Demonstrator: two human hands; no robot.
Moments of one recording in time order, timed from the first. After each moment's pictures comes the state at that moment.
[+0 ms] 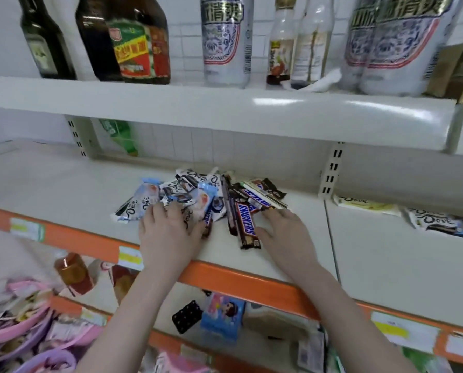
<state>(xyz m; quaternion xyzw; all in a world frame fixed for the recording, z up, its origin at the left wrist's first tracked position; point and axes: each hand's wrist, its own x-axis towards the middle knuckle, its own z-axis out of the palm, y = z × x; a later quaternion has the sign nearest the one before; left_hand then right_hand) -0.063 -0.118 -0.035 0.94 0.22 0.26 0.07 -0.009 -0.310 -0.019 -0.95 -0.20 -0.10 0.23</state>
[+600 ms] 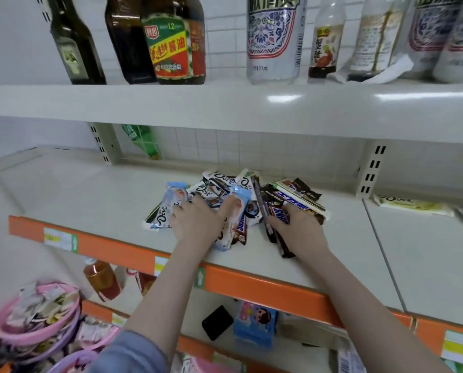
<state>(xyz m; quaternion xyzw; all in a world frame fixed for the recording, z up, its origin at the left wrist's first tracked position) -0.015 -0.078 -0.018 0.94 0.28 0.13 0.10 0.020 -0.251 -0.024 -0.95 -0.10 -0.04 0.29</state>
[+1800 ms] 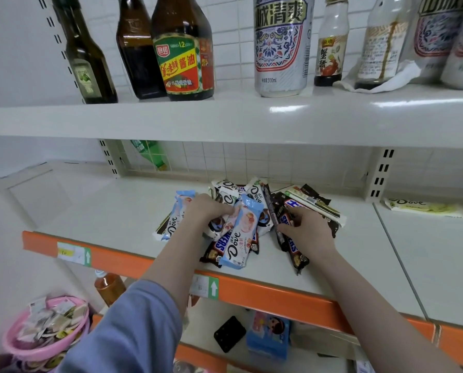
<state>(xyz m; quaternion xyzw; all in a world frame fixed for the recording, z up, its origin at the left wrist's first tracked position) 0.027 -0.045 0.012 0.87 0.27 0.00 0.40 0.023 -0.244 -0.021 -0.91 -0.09 -0.04 0.40</state>
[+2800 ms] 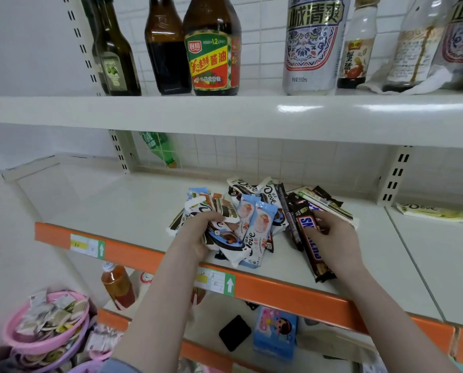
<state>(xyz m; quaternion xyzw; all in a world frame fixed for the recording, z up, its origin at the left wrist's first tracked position) -0.040 -0.026 -0.003 0.54 0.26 0.00 0.80 -0.001 -0.250 -0.021 -0.88 -0.06 -0.12 0.45</state>
